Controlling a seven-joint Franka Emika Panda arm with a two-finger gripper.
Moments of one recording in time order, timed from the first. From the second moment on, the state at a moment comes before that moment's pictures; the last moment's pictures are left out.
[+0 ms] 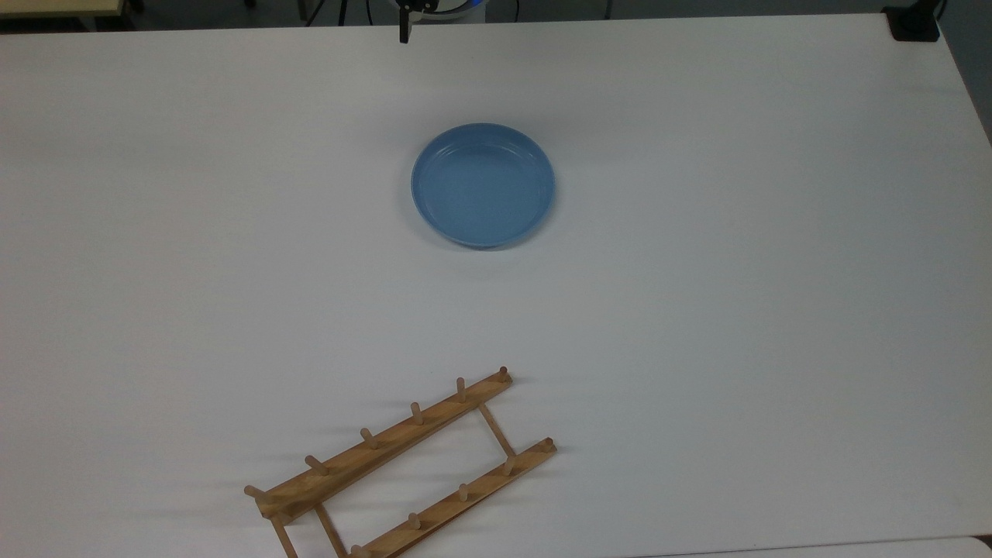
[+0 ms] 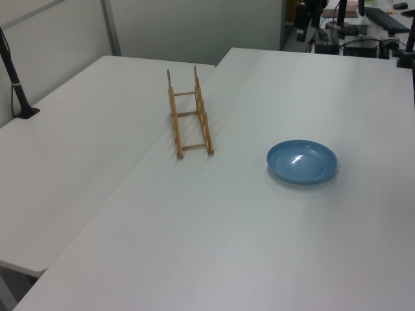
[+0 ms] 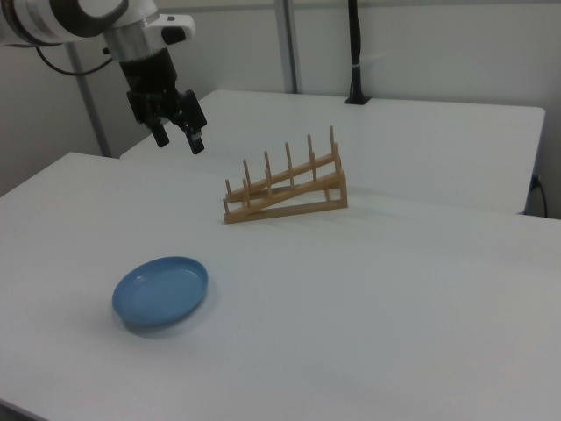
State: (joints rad) arm 0.04 0.00 -0.02 -1.56 -0.12 1.64 0.17
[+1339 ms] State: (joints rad) arm 0.00 -0.01 -0.03 -1.66 -0.10 1.62 -0.22
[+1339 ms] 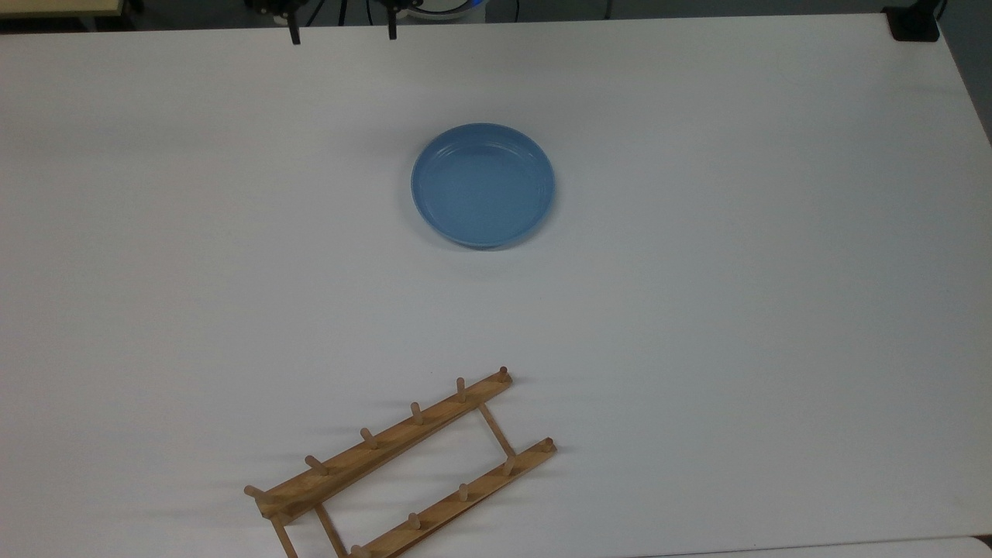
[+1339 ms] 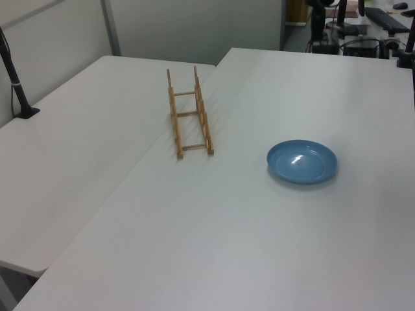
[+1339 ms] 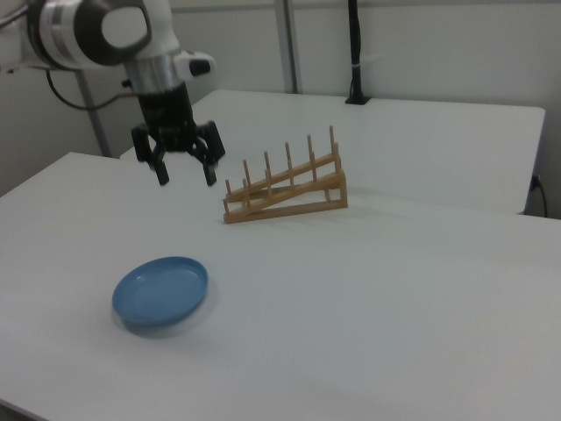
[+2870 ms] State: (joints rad) arm 0.00 0.22 -0.02 -2.04 0.07 2.12 -0.08
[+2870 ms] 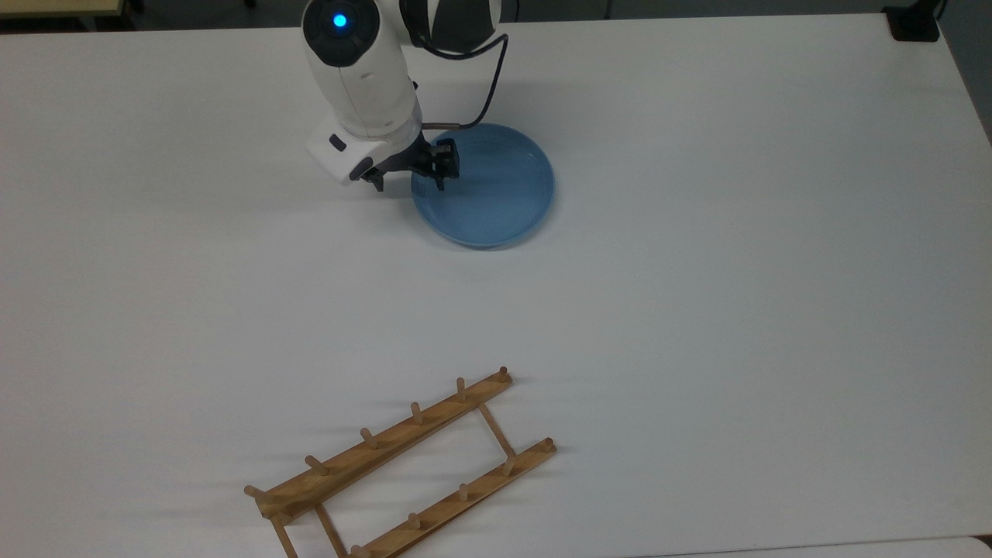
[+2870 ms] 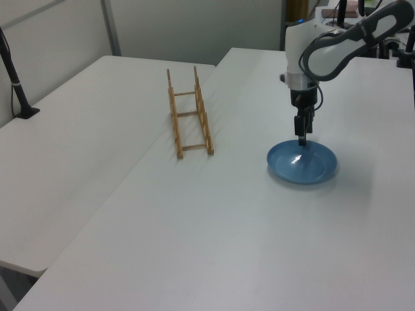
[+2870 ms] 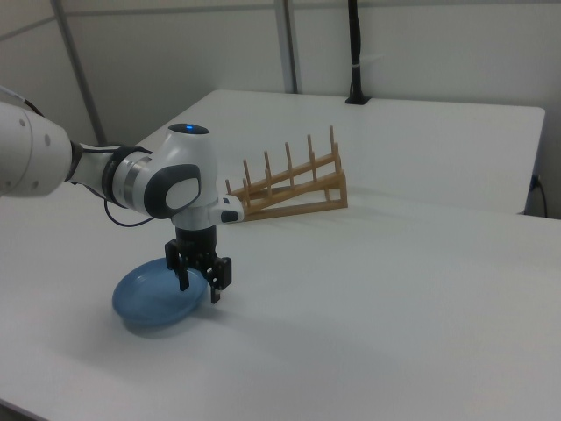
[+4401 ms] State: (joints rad) arm 0.00 0.22 -0.01 -1.99 0.11 2.12 -0.09
